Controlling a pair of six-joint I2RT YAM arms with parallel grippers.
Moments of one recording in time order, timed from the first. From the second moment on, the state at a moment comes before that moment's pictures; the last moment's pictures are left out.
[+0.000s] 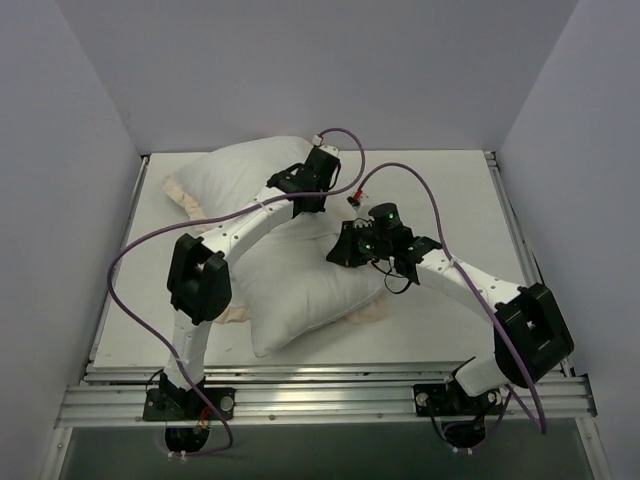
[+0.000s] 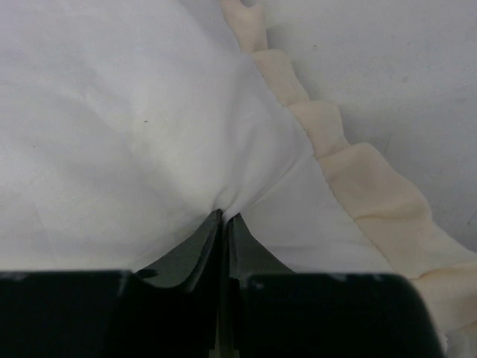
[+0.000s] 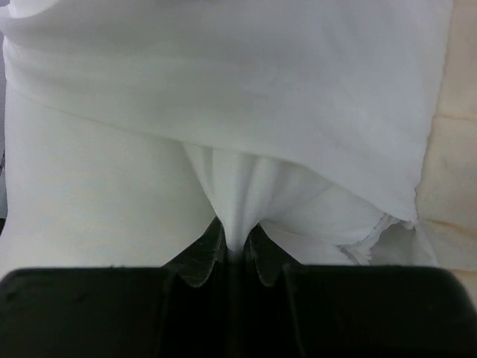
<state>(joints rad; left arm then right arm) -0.68 2.09 1.95 -0.68 -0.39 -0.23 0.57 1.47 0.91 -0.05 -0.36 0.45</state>
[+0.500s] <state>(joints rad) -0.48 2.09 2.17 -0.72 -0.48 -0.20 0.62 1.10 0.98 -0.35 -0.23 0.36</state>
